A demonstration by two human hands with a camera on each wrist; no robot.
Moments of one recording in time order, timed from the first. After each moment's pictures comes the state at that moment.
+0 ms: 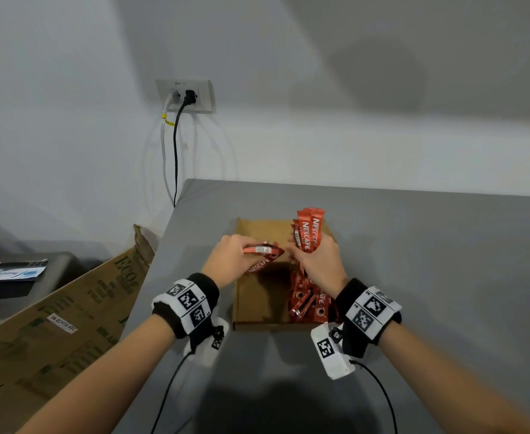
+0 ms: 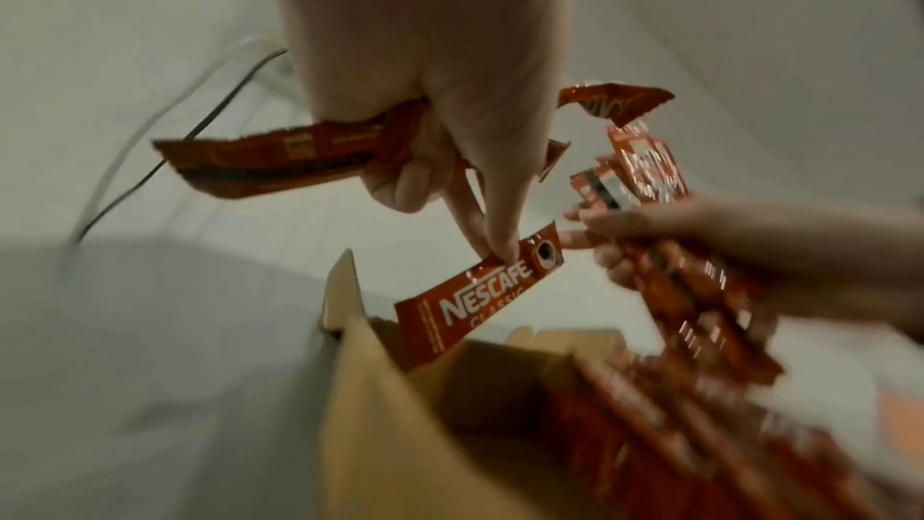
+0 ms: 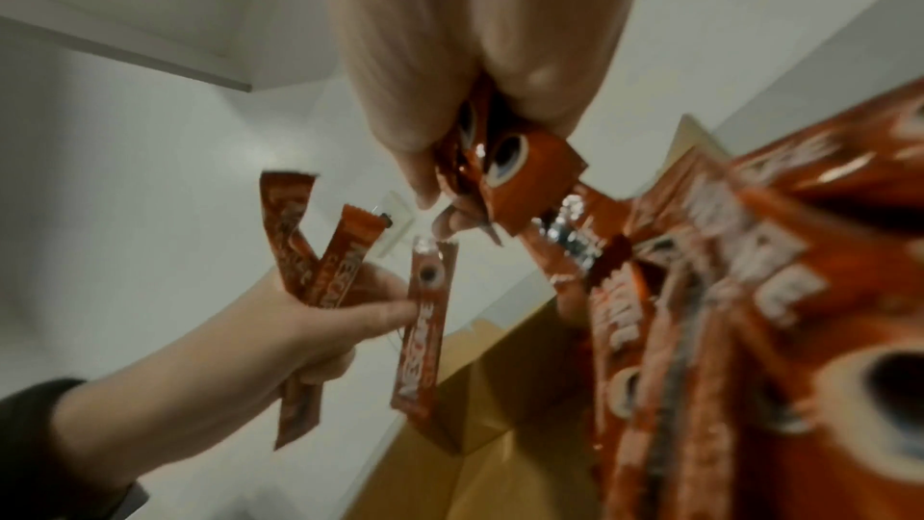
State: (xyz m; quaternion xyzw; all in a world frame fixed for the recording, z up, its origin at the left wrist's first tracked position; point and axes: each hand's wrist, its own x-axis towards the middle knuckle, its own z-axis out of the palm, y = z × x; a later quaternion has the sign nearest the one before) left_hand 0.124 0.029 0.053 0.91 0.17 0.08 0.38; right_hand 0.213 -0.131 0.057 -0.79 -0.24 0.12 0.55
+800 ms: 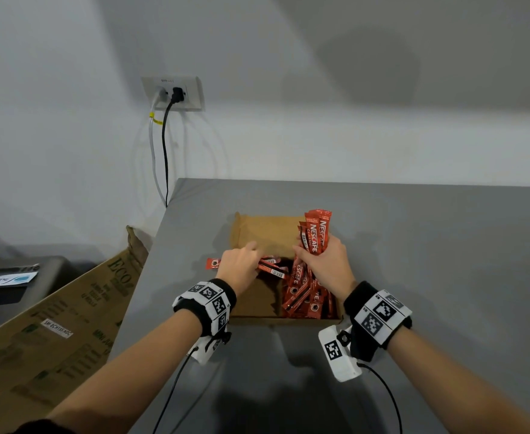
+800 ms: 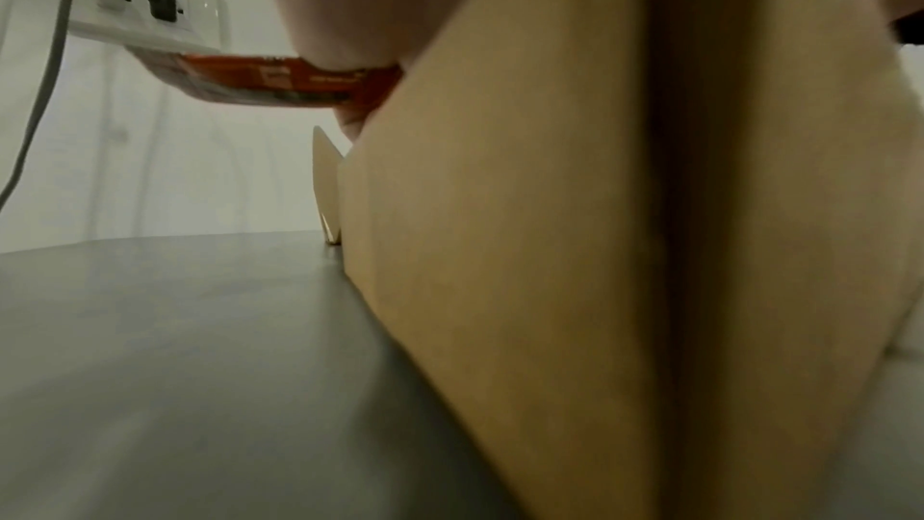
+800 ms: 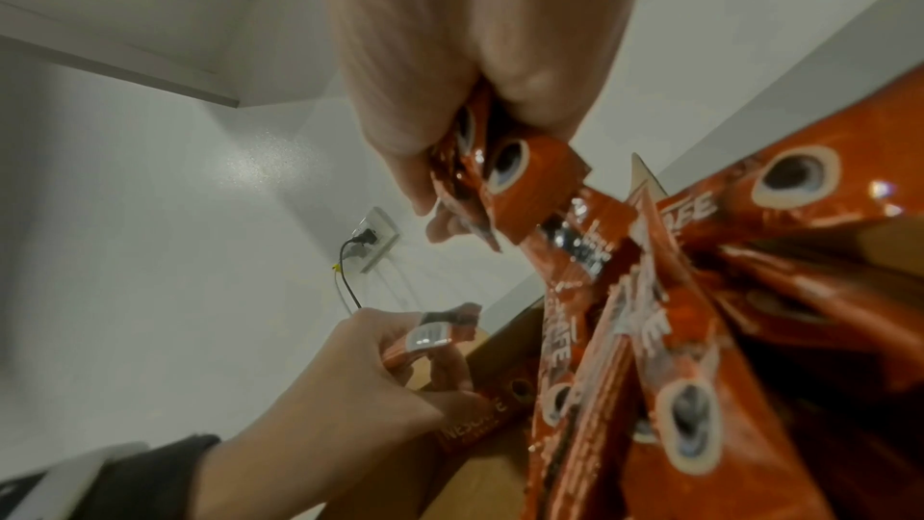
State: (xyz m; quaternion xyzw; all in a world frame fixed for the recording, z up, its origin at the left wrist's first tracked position) left_hand 0.149 0.015 0.011 1.00 0.10 0.01 0.02; right_hand 0.221 -0.151 0.050 -0.79 -0.23 0.12 0.56
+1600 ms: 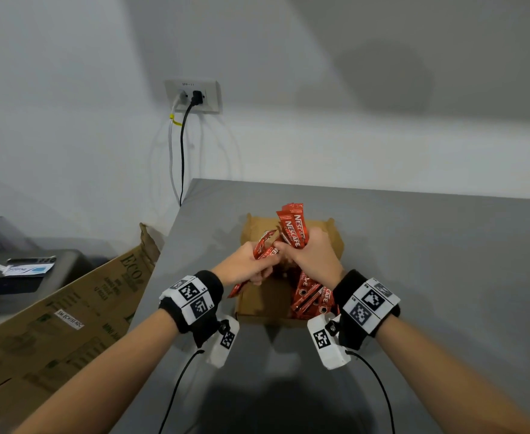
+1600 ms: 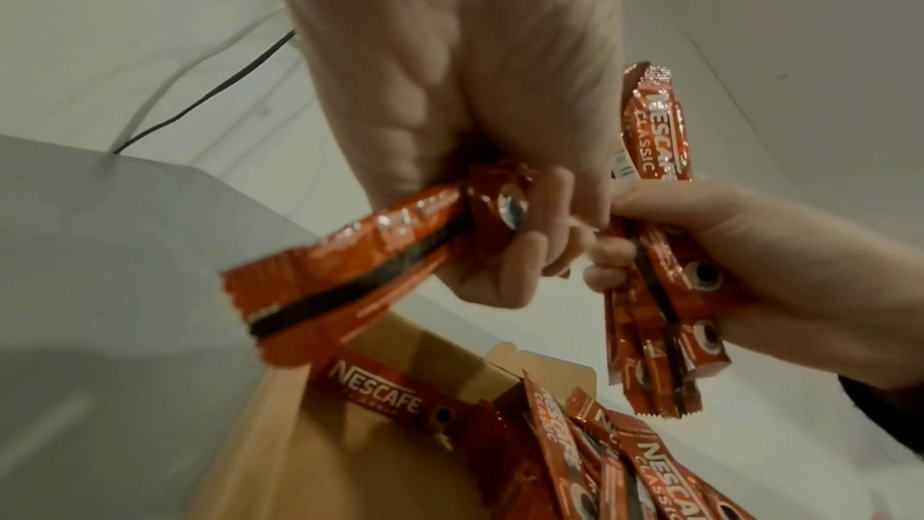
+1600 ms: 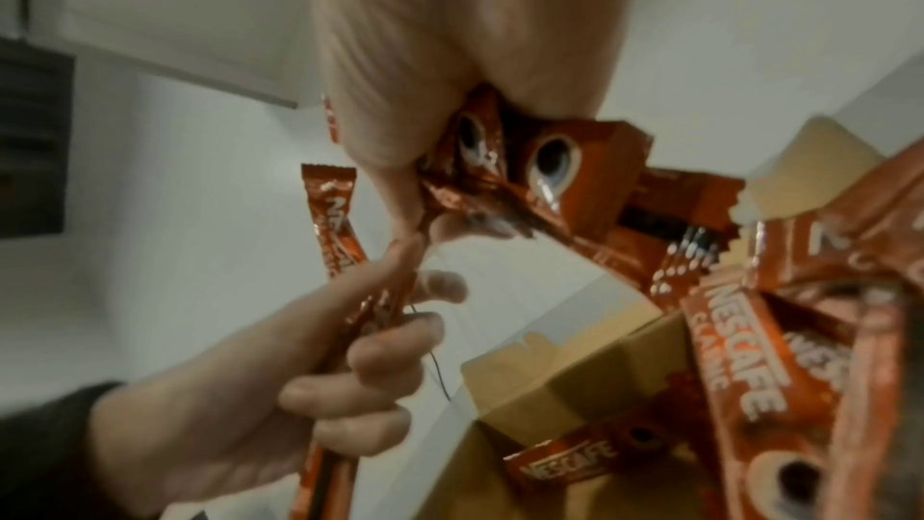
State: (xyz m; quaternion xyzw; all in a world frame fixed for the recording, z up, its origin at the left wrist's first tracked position) left_hand 0.120 0.018 0.059 0.77 0.10 -0.06 0.63; right_hand 0.208 -0.117 0.075 -0.78 -0.34 0.15 0.50
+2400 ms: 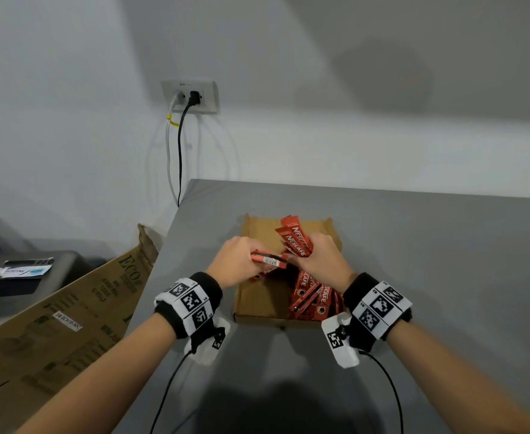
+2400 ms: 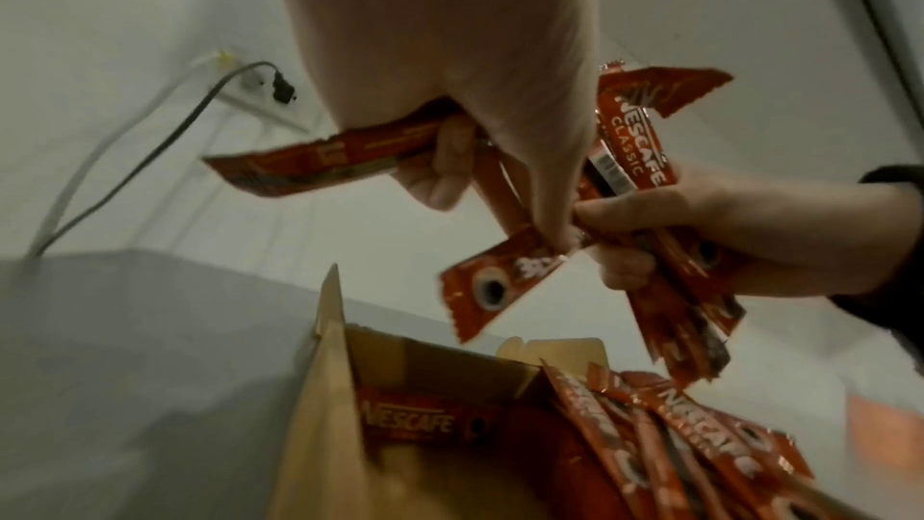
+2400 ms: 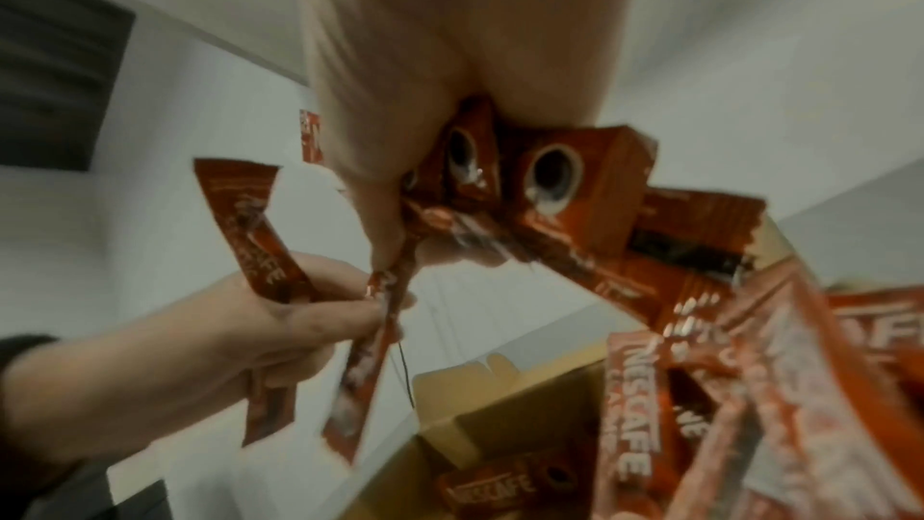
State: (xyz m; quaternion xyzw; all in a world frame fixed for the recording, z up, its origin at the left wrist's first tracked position) left_hand 0.123 0.030 0.051 0.94 0.10 0.07 0.33; right_hand 0.218 -0.134 0.074 -0.80 -0.38 0.17 0.43
